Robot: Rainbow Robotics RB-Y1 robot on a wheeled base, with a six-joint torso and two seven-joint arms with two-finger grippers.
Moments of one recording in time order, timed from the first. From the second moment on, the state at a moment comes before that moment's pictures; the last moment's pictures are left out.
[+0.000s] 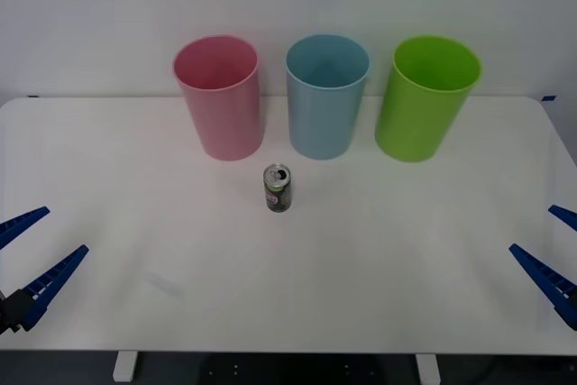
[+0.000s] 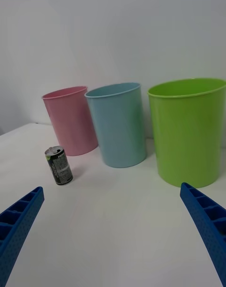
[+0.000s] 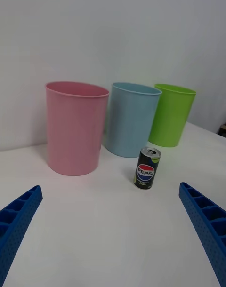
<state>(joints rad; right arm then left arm) 0.35 -0.40 -0.52 -1.66 0.96 -1.22 0.00 0.35 0.40 0.52 -1.66 -0.96 -1.22 0.00</state>
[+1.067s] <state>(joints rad) 0.36 -0.37 -0.41 -1.64 0.98 -1.18 0.08 0.35 0.40 0.52 -1.66 -0.96 -1.22 0.00</state>
